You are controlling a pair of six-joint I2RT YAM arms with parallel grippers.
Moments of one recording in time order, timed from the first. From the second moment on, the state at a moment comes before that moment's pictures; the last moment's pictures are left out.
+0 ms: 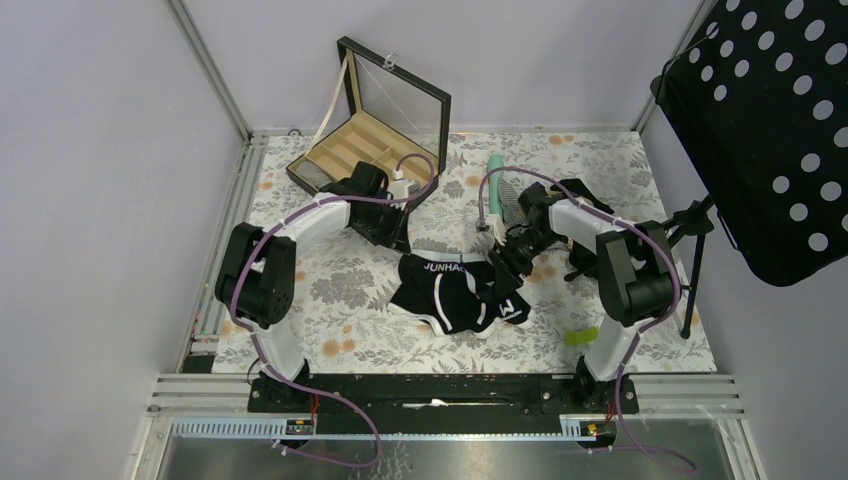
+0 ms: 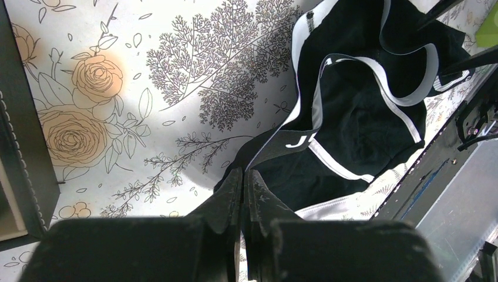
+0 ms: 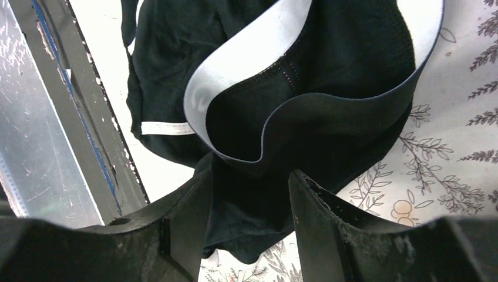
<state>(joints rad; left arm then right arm) -0.39 1.79 1.25 -0.57 0.59 0.03 0.29 1.78 1.11 -0.93 -0.75 -0.77</state>
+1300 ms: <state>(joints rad) -0.25 1.70 1.35 -0.71 0.62 0.26 0.25 1.49 1.33 -0.92 -0.66 -0.70</state>
